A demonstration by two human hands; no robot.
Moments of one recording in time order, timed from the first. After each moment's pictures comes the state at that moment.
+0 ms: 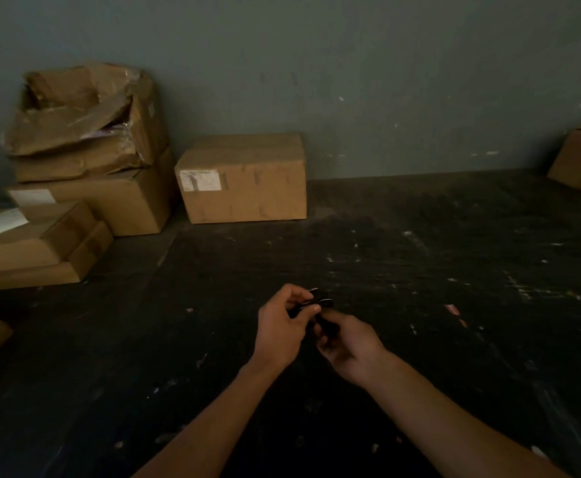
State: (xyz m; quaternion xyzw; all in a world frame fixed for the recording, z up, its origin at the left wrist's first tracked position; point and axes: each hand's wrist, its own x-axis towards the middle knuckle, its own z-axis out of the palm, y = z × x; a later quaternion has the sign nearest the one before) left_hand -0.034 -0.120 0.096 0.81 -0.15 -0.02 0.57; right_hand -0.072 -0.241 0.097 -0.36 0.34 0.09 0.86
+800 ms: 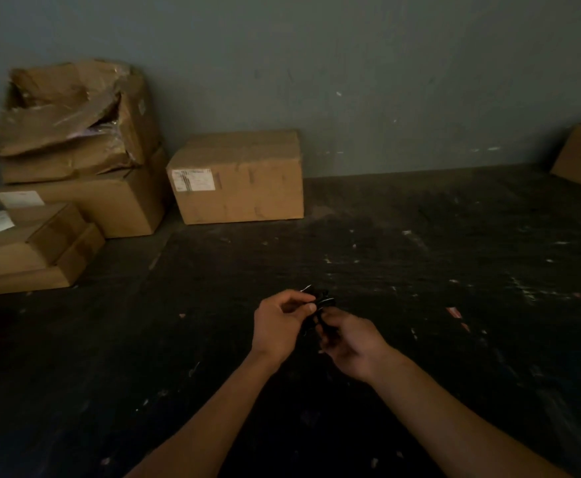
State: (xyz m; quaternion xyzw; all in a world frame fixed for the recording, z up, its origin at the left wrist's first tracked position) left_hand -0.005 -0.134 0.082 0.78 -0.08 -0.08 0.62; right_hand -0.049 -0.261 0.089 -0.41 0.32 0.10 0.85
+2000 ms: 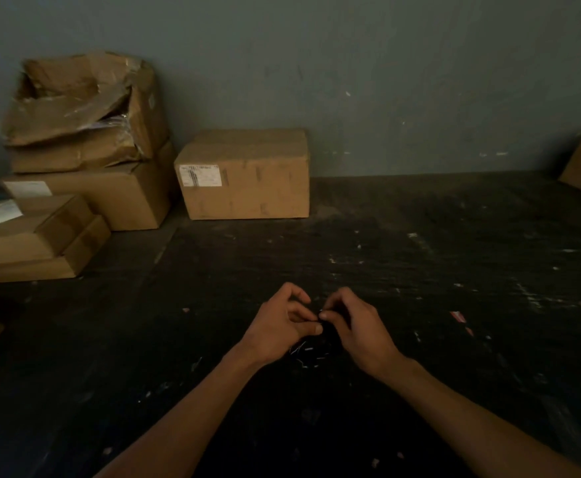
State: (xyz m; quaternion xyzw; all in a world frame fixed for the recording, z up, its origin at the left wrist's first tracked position) left_hand -0.001 -0.112 0.092 0.80 -0.17 -0.20 0.55; right_hand -0.055 -0.277 0.079 -0.90 -0.03 -0.11 0.42
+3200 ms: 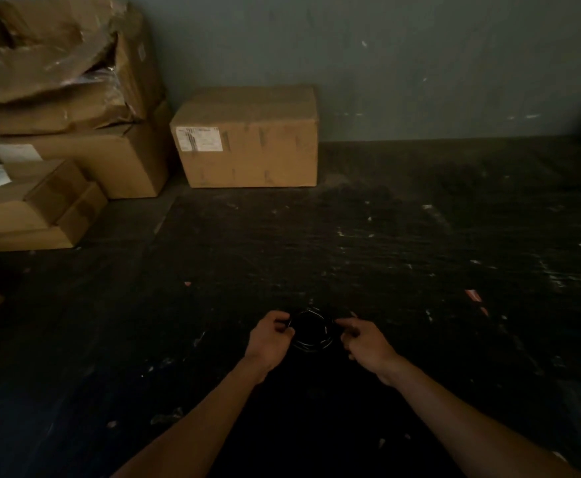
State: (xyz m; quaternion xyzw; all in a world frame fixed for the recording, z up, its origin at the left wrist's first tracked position) left_hand 0.019 -0.090 -0.021 0.82 0.05 -0.28 0.50; right_hand -0.028 -0.298 -0.031 -0.81 0.21 0.19 0.51
